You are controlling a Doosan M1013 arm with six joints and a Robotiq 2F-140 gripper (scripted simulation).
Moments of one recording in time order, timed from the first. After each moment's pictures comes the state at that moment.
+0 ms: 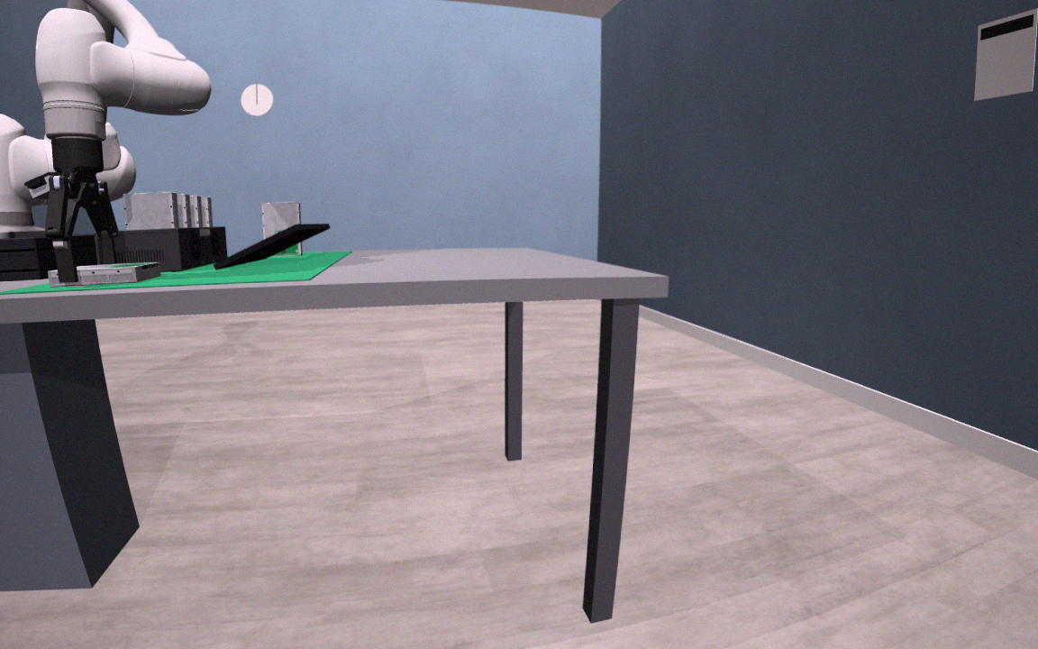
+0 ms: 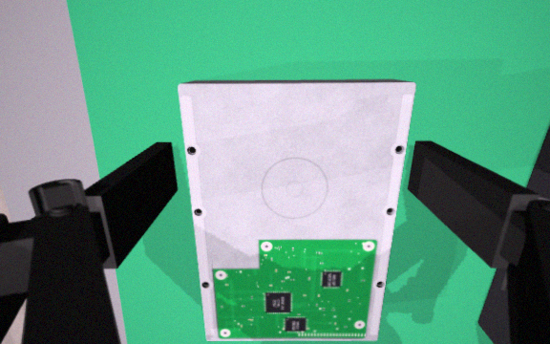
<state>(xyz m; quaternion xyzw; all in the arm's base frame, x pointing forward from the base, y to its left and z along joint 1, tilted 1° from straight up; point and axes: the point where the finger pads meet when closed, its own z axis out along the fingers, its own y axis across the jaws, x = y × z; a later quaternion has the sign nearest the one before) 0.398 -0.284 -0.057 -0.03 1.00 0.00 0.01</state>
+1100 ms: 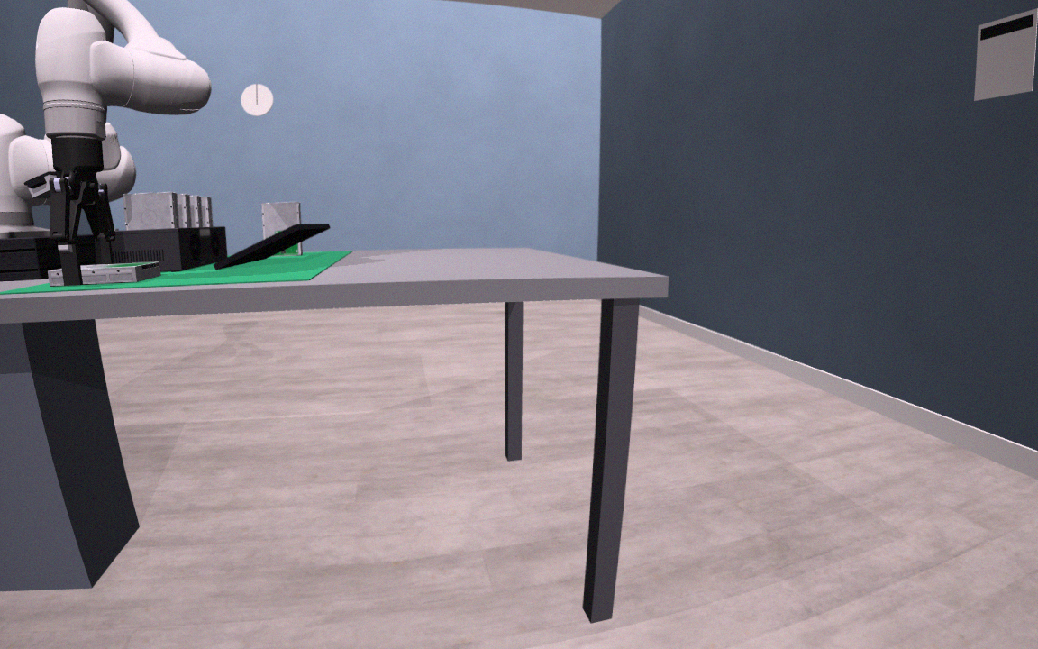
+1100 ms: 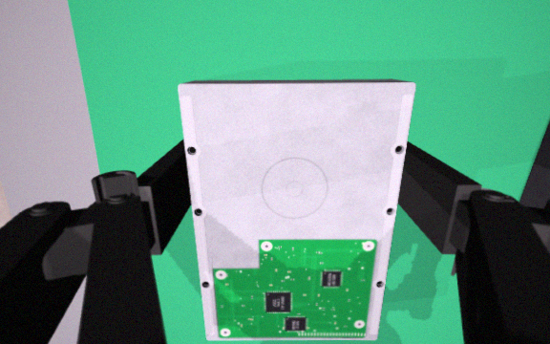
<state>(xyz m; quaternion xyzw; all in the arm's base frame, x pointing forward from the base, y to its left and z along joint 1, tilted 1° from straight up) 0.398 -0.284 -0.056 -0.03 1.00 0.00 0.01</state>
